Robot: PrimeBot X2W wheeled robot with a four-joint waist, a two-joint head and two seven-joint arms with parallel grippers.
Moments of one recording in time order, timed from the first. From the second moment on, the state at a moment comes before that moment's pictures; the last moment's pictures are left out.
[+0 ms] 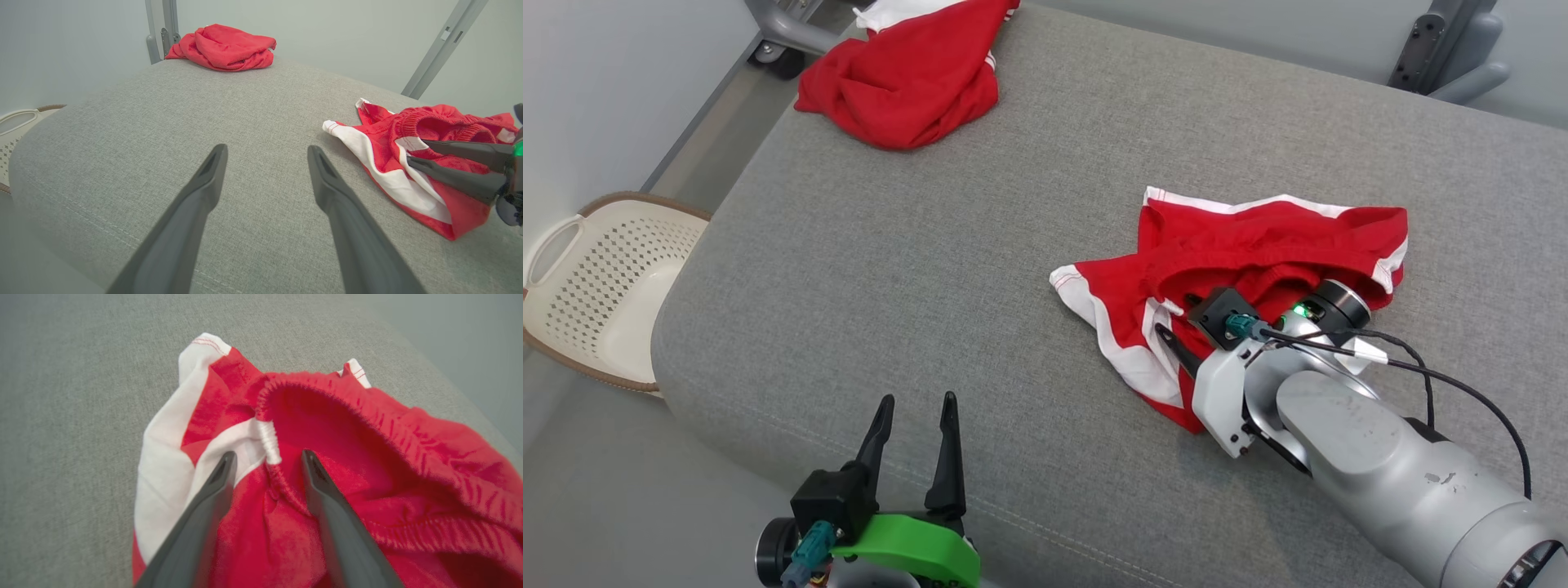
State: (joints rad) left arm -0.05 0.05 -0.37 0.22 -0.39 0.10 -0.26; right arm -0.79 -0.21 0.96 0.96 0.39 0.13 -0.17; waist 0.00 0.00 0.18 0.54
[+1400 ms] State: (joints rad) left arm -0.03 0.05 -0.31 0.24 -0.32 0.07 -0.26; right arm -0.42 -0.32 0.45 0.74 0.83 0.13 -0.26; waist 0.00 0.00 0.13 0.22
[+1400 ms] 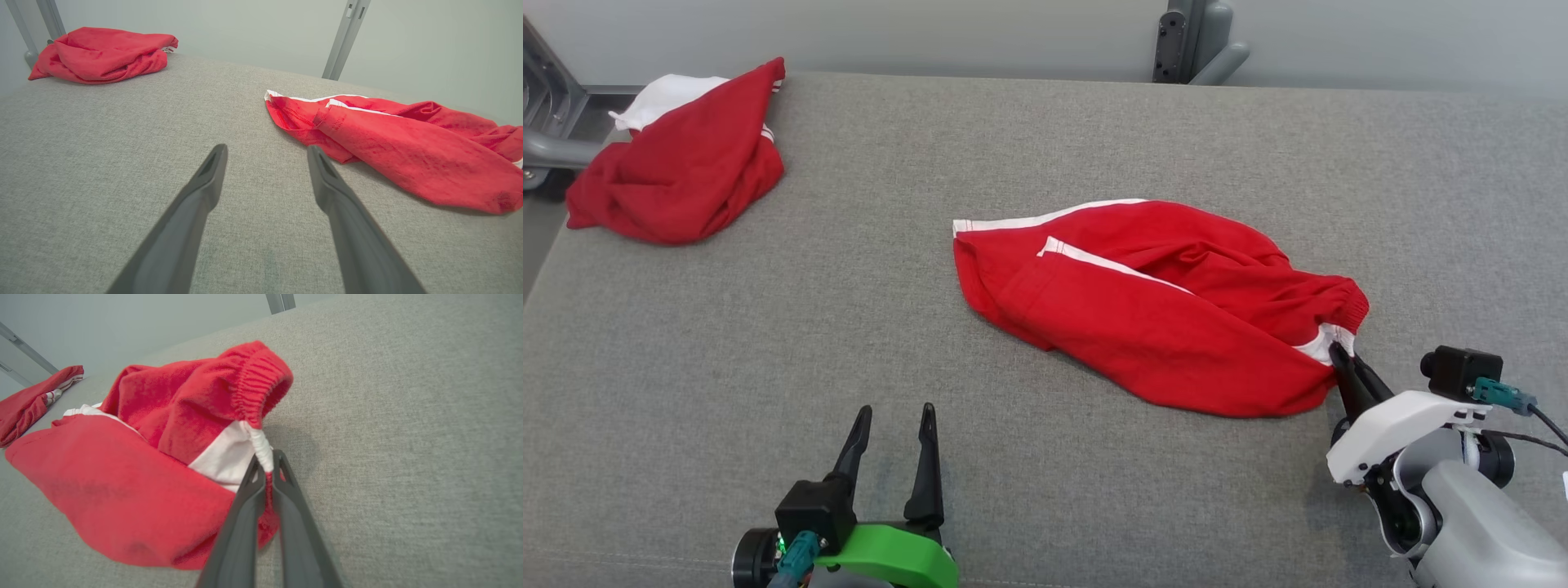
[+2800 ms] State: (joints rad) left arm -0.04 0.05 -0.29 0.26 -0.29 0.06 -0.26; right arm -0.01 -0.09 0.01 0.24 0.22 0.13 -0.26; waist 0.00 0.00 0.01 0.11
